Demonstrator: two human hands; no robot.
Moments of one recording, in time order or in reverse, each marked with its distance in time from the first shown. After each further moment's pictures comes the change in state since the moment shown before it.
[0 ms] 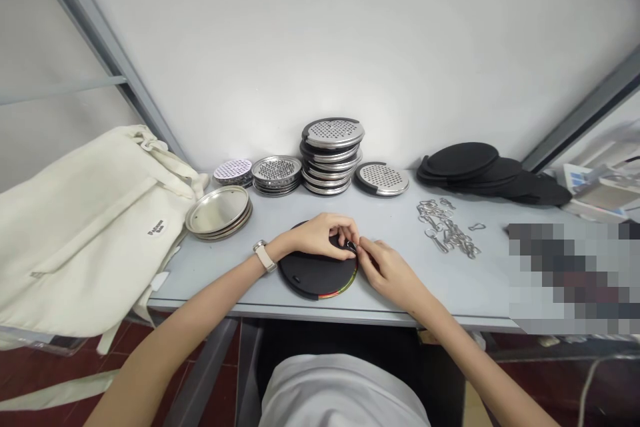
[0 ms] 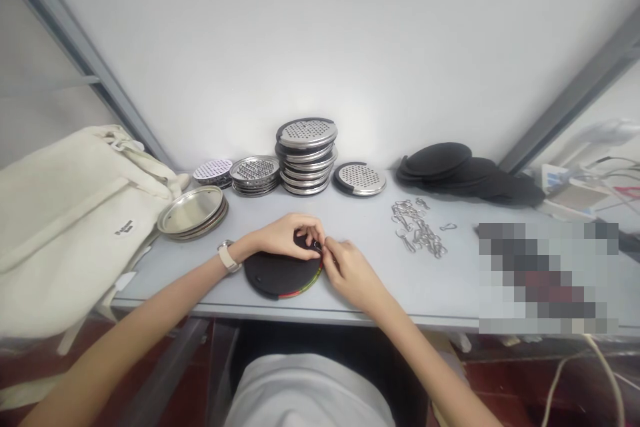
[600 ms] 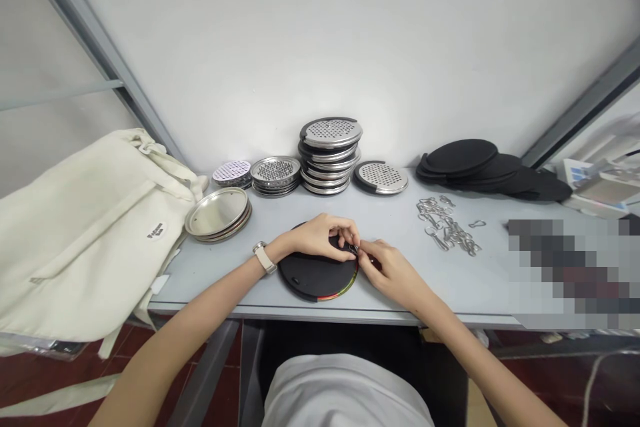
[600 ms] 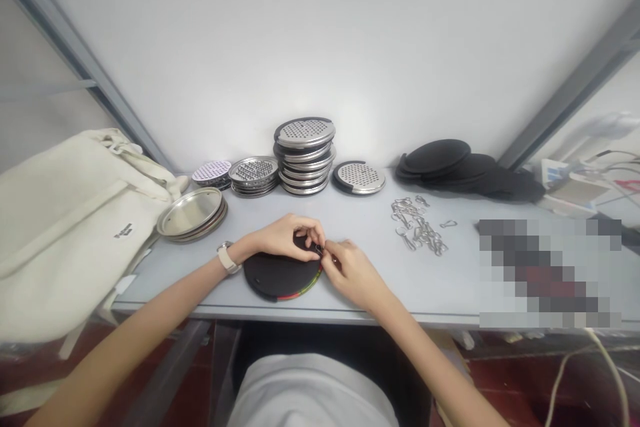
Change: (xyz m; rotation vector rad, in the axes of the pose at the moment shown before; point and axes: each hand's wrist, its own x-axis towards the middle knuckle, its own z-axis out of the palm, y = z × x) left_hand -0.001 0.006 0.000 -0.074 -0.026 -0.053; right_hand -0.001 -0.001 -0.004 0.018 0.007 -0.026
